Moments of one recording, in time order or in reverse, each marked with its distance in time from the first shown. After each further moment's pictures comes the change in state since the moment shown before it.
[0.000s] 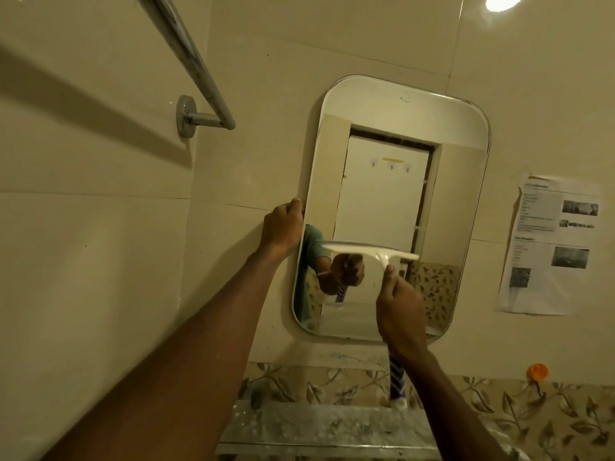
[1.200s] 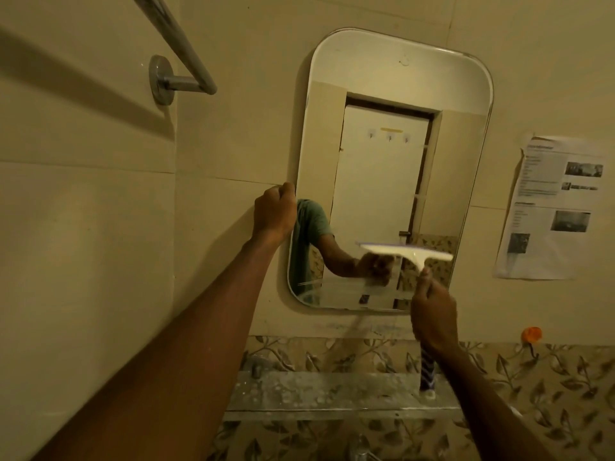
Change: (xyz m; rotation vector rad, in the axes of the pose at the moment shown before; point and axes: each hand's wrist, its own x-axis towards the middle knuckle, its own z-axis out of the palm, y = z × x) left_hand -0.005 -0.020 0.010 0.061 0.099 0.046; right_hand -0.008 0.087 -0.024 -0.107 0.050 0.125
